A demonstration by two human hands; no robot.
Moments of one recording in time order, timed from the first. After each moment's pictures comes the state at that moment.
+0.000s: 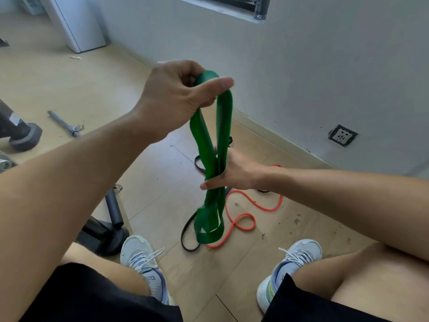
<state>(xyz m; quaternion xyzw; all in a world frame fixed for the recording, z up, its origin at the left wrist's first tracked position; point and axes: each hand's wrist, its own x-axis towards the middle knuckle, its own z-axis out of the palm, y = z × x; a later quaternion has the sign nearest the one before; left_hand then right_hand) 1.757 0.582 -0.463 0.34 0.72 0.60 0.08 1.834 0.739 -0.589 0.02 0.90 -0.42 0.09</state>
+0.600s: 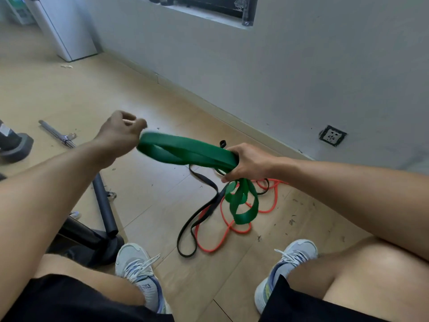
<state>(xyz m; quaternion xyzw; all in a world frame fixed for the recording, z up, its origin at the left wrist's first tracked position) 1.678 0.526 -0.542 0.09 0.89 0.43 0.09 1.831 0.797 -0.587 0.07 0.94 -0.33 0.10</state>
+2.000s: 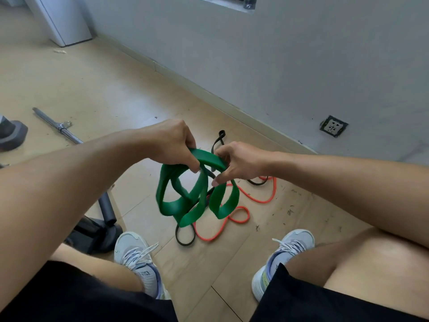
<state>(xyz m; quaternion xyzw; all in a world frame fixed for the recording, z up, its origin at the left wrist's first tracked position) 1.754 0.583 -0.515 0.37 0.90 0.10 0.22 1.839 0.776 -0.590 0.00 0.93 -0.33 0.16</state>
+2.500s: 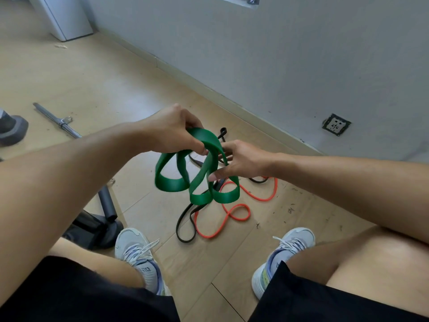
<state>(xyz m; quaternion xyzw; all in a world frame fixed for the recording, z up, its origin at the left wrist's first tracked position) 1.756 0.580 -0.509 0.35 0.88 0.25 0.20 1.841 0.772 -0.597 0.03 0.91 -0.40 0.13</state>
